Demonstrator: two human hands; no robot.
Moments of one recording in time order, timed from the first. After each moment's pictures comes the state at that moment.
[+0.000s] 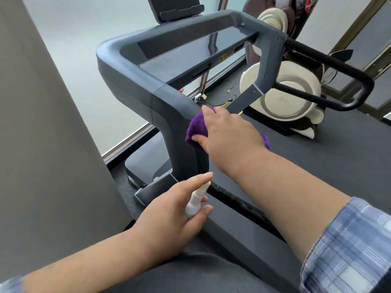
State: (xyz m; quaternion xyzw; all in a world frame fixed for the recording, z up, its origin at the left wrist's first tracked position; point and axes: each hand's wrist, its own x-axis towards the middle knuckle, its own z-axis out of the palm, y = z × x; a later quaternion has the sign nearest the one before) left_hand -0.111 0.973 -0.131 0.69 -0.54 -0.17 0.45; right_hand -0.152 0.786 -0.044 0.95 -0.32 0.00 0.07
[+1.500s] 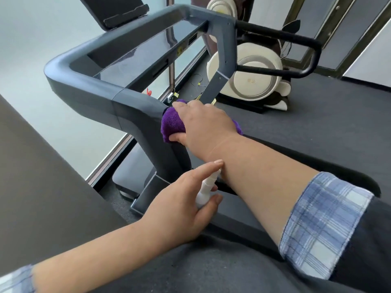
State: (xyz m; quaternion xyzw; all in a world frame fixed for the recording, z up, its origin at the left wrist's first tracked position) left_hand -0.135 0.953 -0.109 0.59 -0.67 -0.15 0.43; right_hand -0.170 0.789 -0.047 0.93 -0.37 0.05 0.04
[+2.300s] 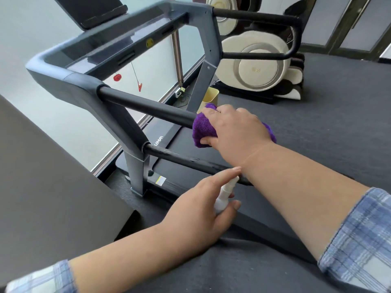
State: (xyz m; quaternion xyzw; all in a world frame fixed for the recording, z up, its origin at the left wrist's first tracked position) left_hand -0.410 0.943 -0.107 0.64 -0.66 -0.16 0.37; right_hand -0.462 0.767 -0.059 0.93 -0.36 0.09 0.03
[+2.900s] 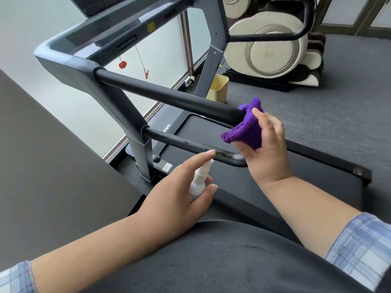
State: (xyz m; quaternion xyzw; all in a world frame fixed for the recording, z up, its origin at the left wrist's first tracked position) left_hand -0.436 0.964 -0.110 0.69 -0.62 -0.12 0.35; right_hand -0.570 0.764 -0.176 0.78 -0.34 0.46 -0.25
